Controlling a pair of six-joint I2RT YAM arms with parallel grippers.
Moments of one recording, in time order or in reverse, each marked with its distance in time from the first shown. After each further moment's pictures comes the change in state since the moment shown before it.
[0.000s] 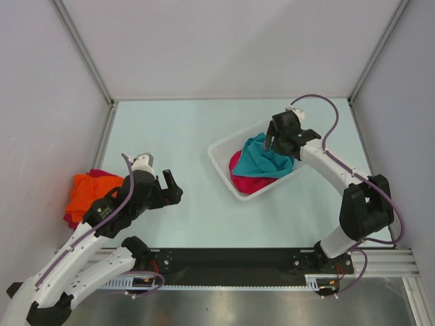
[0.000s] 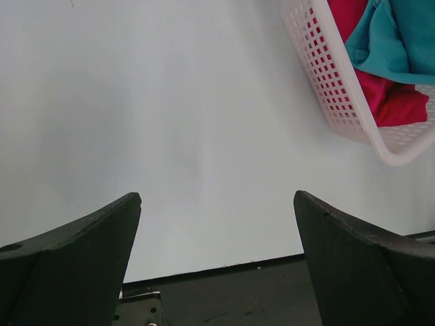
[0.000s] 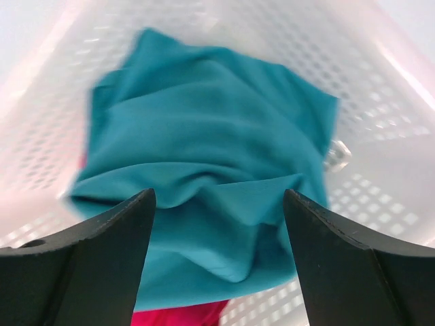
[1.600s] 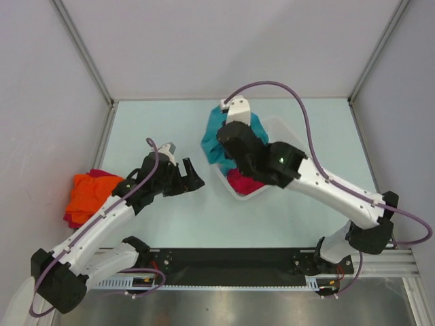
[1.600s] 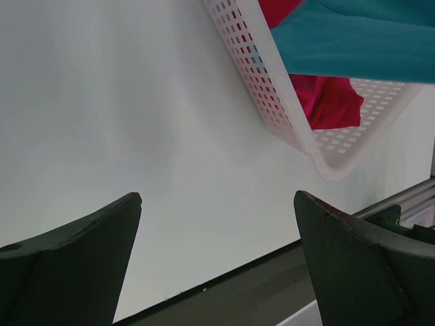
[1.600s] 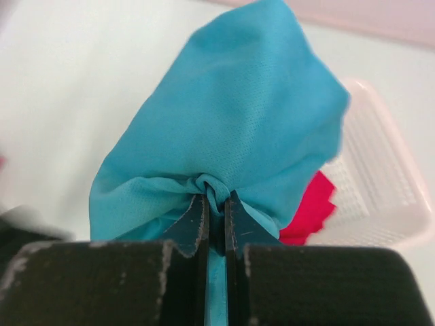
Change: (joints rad) left arm 0.136 0.283 -0.078 0.372 0.372 -0.001; right arm 0.622 -0.056 0.467 -0.201 0.420 -0.216
